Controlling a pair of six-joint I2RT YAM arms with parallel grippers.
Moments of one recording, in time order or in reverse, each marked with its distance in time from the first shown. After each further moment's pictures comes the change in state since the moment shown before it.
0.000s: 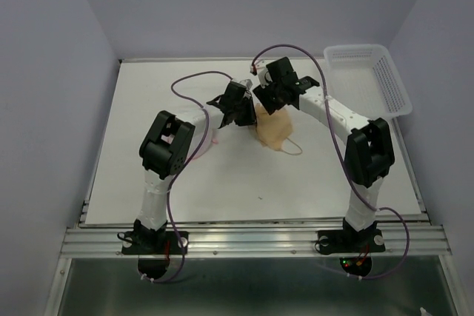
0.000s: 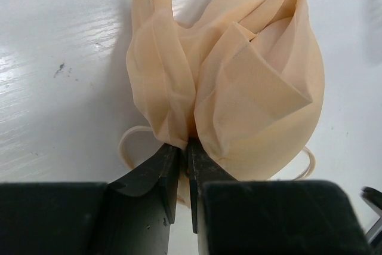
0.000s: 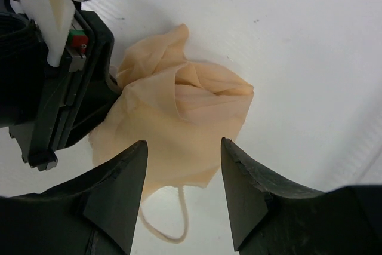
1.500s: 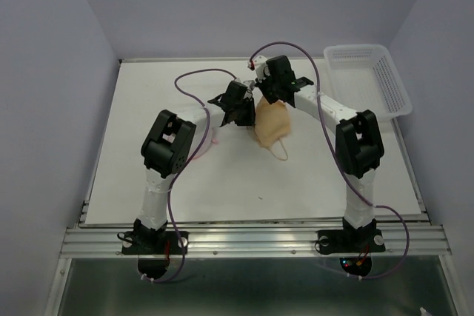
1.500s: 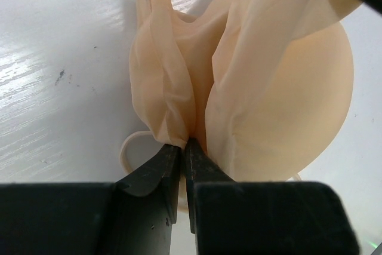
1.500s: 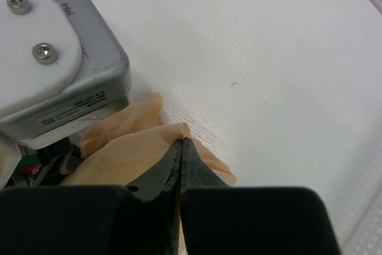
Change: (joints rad) left arm 0.000 0.023 0.038 -0.052 0.014 0.113; right arm -0.041 0.139 0.029 0.237 -0.080 -0.126
